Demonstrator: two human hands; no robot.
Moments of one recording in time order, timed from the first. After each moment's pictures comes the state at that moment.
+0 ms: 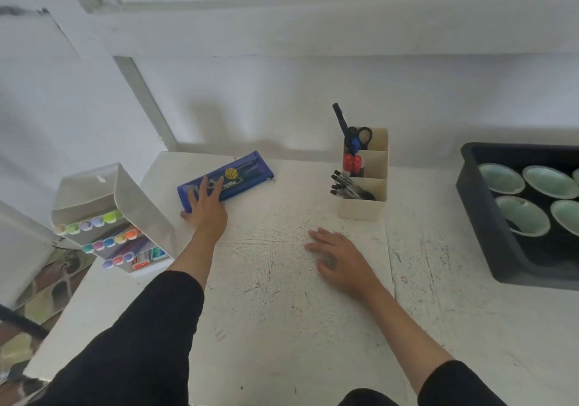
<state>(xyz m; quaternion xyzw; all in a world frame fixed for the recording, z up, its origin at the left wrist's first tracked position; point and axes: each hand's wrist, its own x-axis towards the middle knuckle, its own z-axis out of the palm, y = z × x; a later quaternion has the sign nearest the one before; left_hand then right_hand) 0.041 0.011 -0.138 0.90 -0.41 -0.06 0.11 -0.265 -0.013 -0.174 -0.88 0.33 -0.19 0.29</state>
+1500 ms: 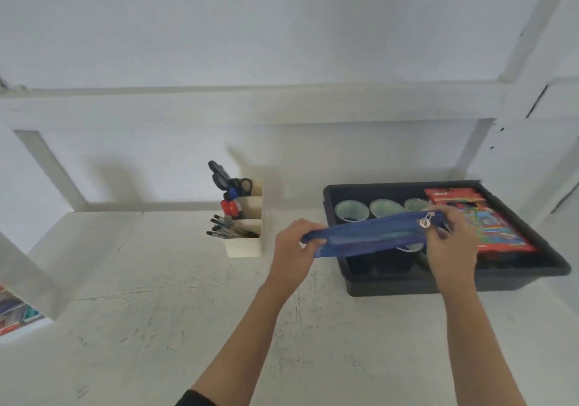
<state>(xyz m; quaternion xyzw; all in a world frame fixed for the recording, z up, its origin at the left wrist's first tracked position) -0.348 -0.017 -0.031 0.56 -0.62 -0.20 0.50 -0.577 -0.055 -0.002 -0.57 0.54 -0.58 0.21</state>
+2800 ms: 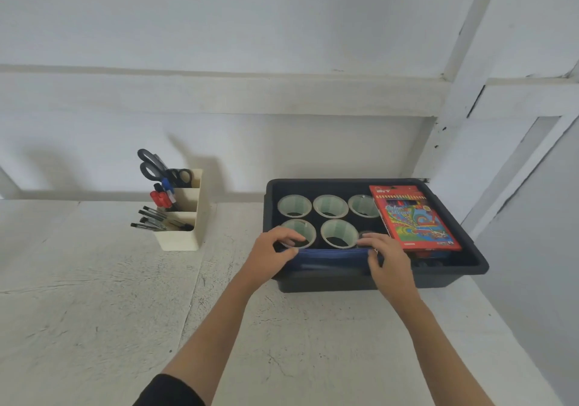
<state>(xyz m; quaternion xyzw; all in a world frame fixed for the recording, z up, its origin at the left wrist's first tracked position) -0.432 -0.061 -0.069 0.59 -0.61 -0.32 0.42 -0.675 -0.092 -0.078 -0.74 0.56 -0.34 0.15</state>
